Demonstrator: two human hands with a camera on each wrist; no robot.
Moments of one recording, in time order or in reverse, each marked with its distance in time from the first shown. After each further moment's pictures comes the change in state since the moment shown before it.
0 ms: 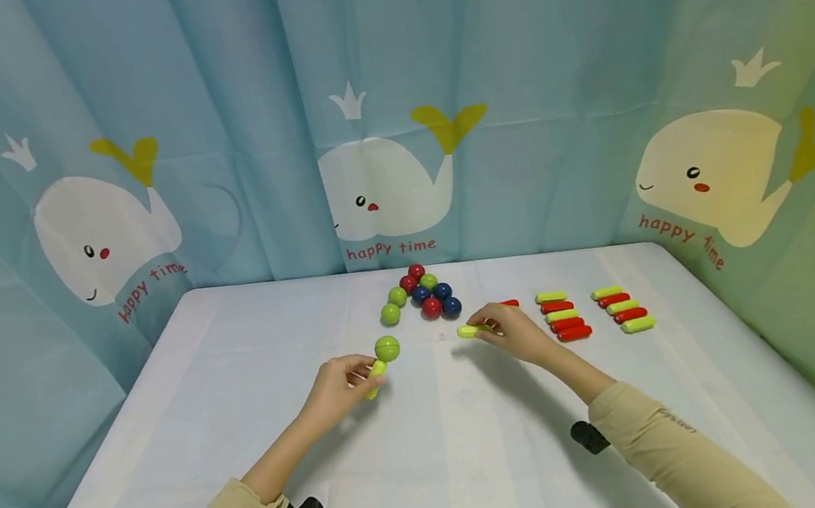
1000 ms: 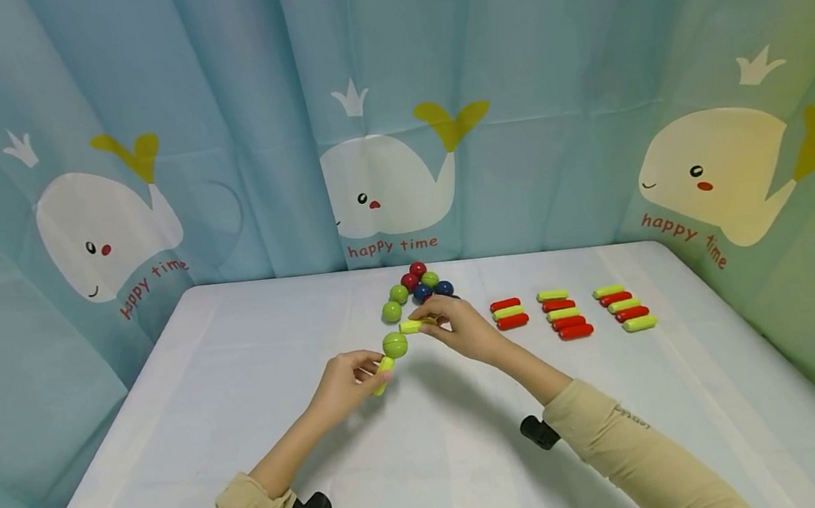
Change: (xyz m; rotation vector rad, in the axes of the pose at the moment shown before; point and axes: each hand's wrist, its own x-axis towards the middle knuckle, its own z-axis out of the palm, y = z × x) left_hand 0.003 0.006 0.003 -0.021 -0.019 0.033; right_hand 0.034 -0.070 0.021 0.152 0.004 -0.155
